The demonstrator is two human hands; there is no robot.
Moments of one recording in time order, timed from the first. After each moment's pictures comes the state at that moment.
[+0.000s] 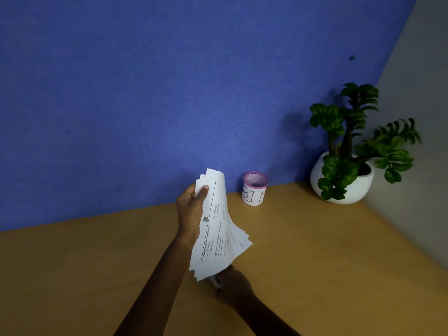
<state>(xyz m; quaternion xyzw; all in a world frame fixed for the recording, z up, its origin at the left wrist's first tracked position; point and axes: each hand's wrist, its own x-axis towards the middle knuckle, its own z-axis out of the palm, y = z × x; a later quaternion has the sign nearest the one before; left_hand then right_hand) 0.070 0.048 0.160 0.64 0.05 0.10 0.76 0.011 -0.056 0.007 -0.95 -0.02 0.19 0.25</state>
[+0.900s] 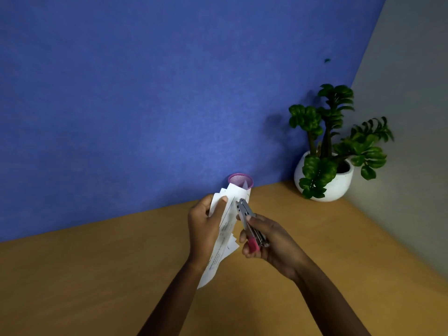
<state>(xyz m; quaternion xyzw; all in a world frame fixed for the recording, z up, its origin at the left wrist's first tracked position) 0.032 -0.008 0.166 0.67 -0.07 0.14 0.72 -0.010 -0.144 0.181 -0.61 -0.02 0.15 0.78</state>
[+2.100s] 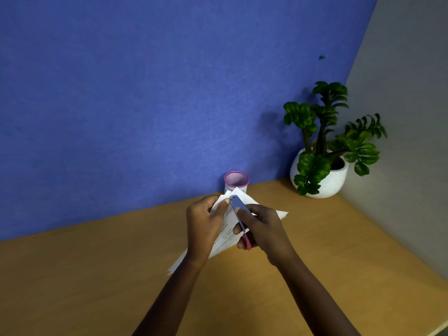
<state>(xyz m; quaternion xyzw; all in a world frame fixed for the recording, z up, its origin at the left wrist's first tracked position) 0.029 -0.011 0.171 0.76 -0.09 0.19 0.62 -0.013 -0.122 0.201 -0.75 0.07 0.00 0.65</state>
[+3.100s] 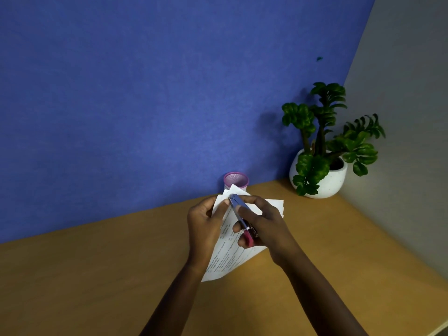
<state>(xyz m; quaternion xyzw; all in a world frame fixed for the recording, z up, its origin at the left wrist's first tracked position) 0.010 -0.016 0.188 0.69 -0.08 0.13 0.71 -0.014 -0.127 0.215 -0.72 0.08 0.03 0.69</state>
